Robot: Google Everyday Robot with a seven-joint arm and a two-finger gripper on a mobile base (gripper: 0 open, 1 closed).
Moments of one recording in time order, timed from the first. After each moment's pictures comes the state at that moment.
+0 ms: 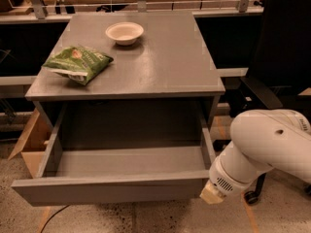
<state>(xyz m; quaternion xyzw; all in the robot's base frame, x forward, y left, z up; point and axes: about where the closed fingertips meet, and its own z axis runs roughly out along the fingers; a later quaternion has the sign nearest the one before) 0.361 -0.142 0.688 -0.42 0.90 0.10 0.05</state>
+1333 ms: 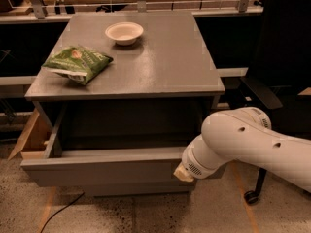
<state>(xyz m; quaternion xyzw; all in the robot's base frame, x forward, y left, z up) 0.432 -0.079 0.673 -0.46 0.87 0.09 0.15</state>
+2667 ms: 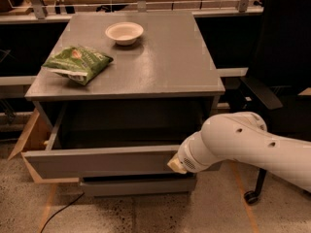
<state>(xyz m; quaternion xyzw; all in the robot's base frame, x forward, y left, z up) 0.464 -0.064 0.667 -0.44 0.87 0.11 0.21</state>
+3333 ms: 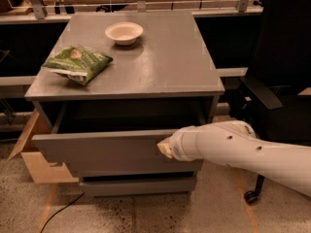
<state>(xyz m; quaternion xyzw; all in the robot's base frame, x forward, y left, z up) 0.529 -0.035 0.670 -0.33 0.87 0.14 0.33</state>
